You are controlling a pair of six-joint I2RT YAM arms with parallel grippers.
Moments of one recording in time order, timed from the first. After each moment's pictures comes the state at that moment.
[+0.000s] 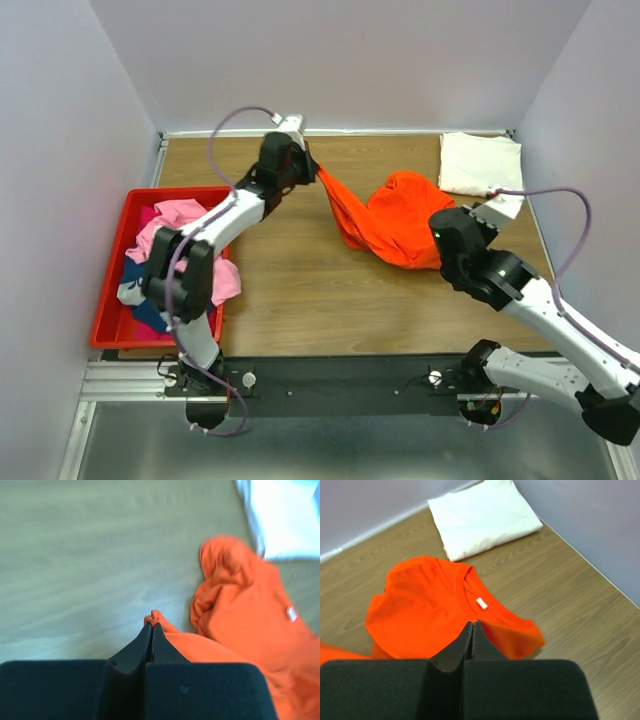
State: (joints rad) left arm -0.43 1.83 1.33 0.10 0.13 -0.38; right arm 0.73 0.91 0.96 -0.64 1.17 0.73
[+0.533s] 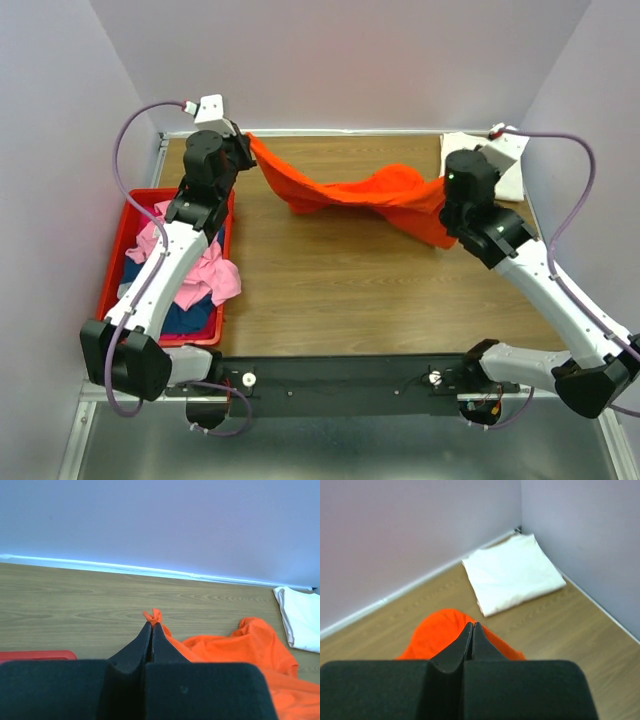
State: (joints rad) left arm -0.28 1.28 1.20 0.00 -0.16 -0.29; right arm 0.60 1.16 1.23 -0.39 1.06 0.43
